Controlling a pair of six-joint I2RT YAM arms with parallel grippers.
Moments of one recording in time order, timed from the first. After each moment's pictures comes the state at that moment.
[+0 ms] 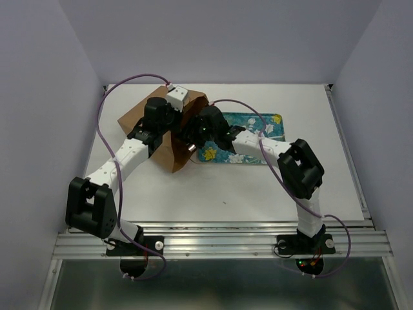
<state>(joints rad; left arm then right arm) -0.37 1.44 1.08 -0.04 0.08 0.10 0.77 2.02 1.55 -0.06 -0.16 1.13</state>
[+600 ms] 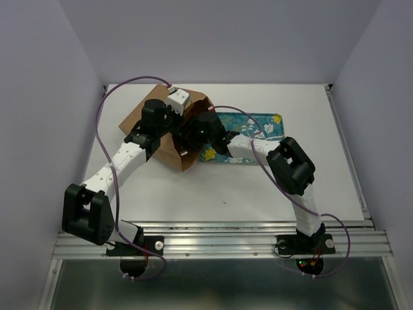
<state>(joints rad) -0.37 1.38 1.05 -0.05 0.16 0.14 0.77 2.12 1.51 0.17 -0.13 1.26</state>
